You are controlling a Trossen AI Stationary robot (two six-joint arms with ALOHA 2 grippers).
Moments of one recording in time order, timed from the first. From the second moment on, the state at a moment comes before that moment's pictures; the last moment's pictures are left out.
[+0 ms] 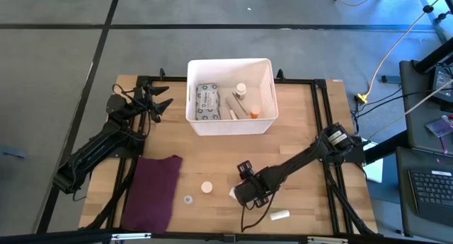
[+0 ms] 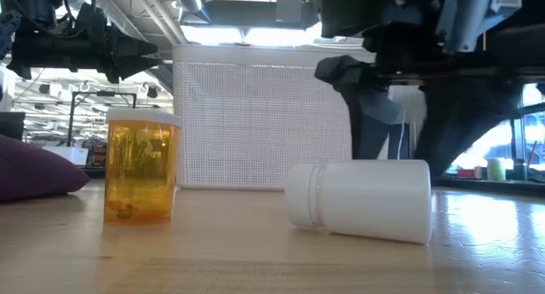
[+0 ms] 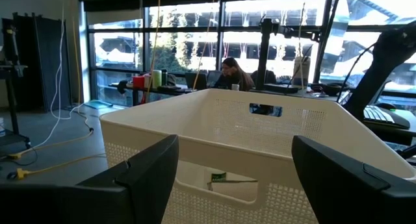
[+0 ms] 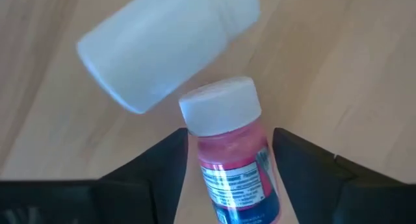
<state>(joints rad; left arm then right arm) 1.07 0.34 0.07 0.49 0.61 -0.20 0.50 2.04 1.43 -0.74 0.23 -0.03</state>
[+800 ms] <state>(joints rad) 1.07 0.34 0.07 0.49 0.61 -0.20 0.48 2.05 1.47 -0.73 0.48 0.27</state>
